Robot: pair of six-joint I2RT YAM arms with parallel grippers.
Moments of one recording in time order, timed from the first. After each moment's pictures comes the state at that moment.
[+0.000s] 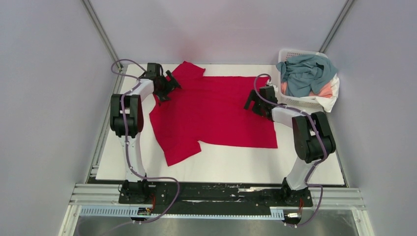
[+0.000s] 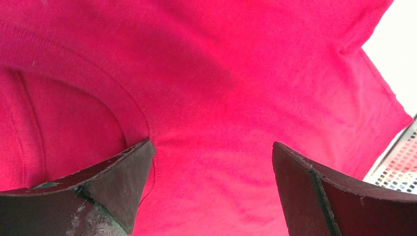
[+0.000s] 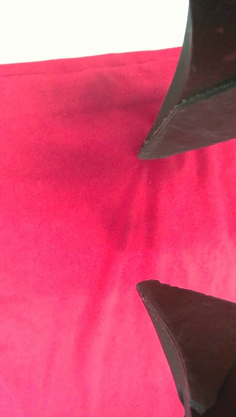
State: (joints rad) left arm -0.06 2.19 1.67 -0.41 0.23 -0.74; right arm 0.23 1.82 1.02 0.03 0.09 0.55
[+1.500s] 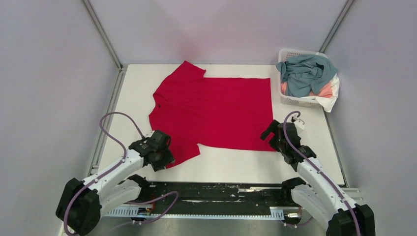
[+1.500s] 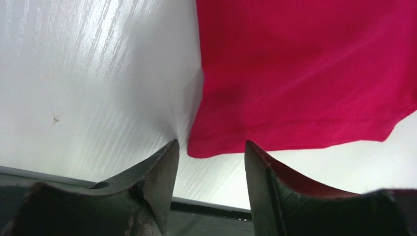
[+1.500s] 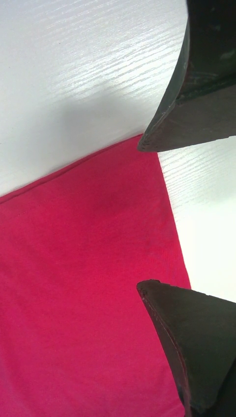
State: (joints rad) left arm -0.53 0.95 0.45 -0.76 -0.12 -1.04; right arm 0.28 0.81 0.43 -0.39 0.24 0.80
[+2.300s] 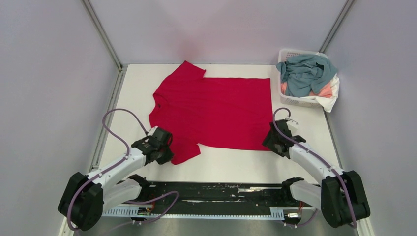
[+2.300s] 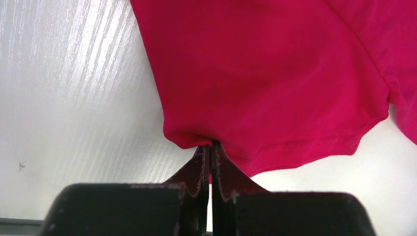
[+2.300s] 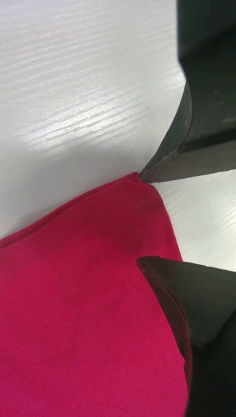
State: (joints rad) left arm -0.53 1.02 0.44 -0.59 -0.15 -1.00; right arm 0.28 1.09 0.48 -0.44 0.27 0.78
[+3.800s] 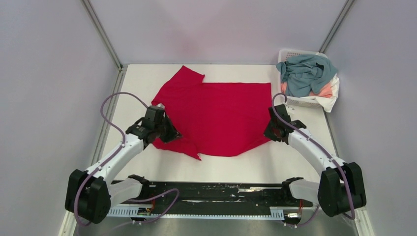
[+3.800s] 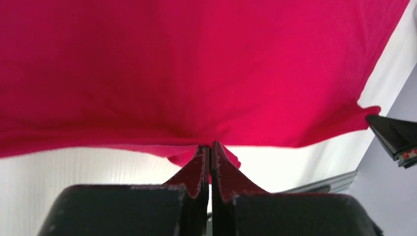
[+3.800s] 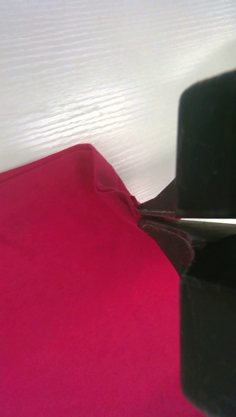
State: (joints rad) left arm -0.40 1.06 0.67 -0.49 0.17 -0.86; right arm 0.28 1.18 0.71 -0.57 0.19 0.72
